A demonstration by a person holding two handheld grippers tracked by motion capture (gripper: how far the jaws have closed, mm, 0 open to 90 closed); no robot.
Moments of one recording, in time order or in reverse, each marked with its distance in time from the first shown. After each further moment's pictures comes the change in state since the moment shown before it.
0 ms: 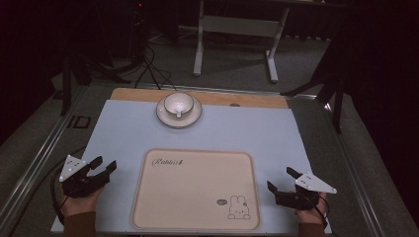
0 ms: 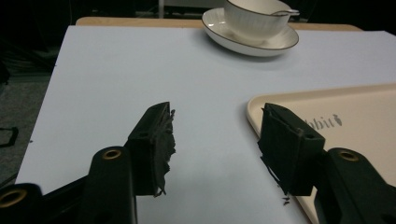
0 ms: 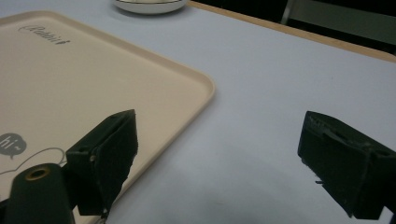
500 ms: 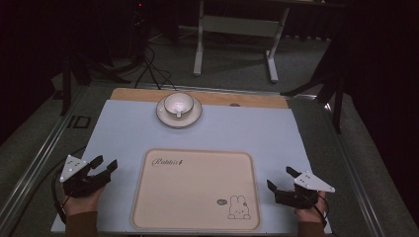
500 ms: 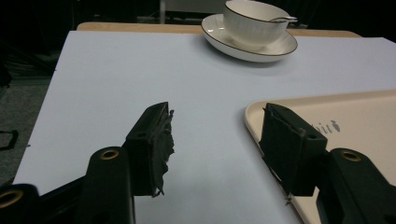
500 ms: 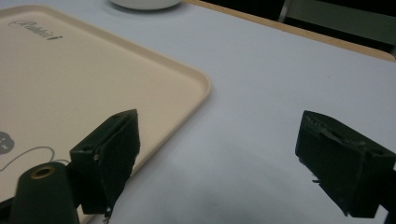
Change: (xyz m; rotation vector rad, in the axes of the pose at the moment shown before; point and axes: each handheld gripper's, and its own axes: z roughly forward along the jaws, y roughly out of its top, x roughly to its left) left arm -0.004 0.001 0.001 -0.007 0.019 0.002; right arm -0.001 -0.001 0.004 0.011 -0.014 -0.010
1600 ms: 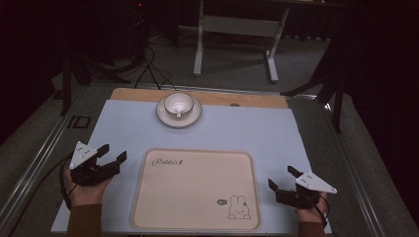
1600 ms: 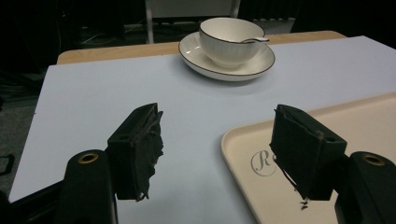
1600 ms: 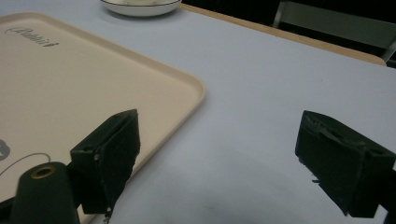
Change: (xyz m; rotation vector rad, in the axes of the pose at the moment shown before) left arm -0.023 0.040 0.007 0.001 -0.046 0.082; right arm -0.001 0.000 -0.002 -0.021 -0.015 0.007
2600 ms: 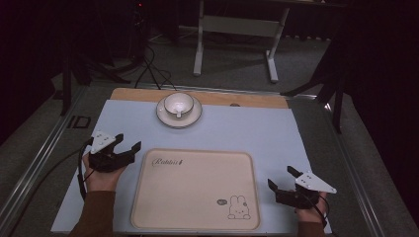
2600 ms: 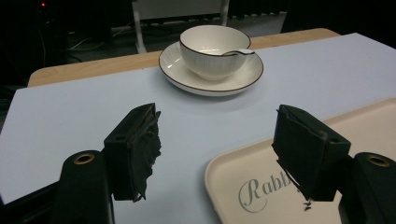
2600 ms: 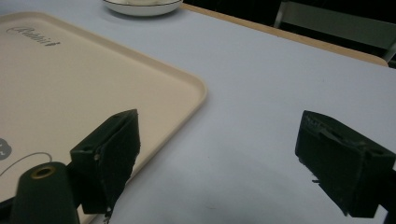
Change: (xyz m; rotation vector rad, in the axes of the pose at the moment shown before) left arm -0.017 0.025 0.036 0.013 -0.028 0.047; right arm 0.001 0.000 0.001 -0.001 0.003 -0.003
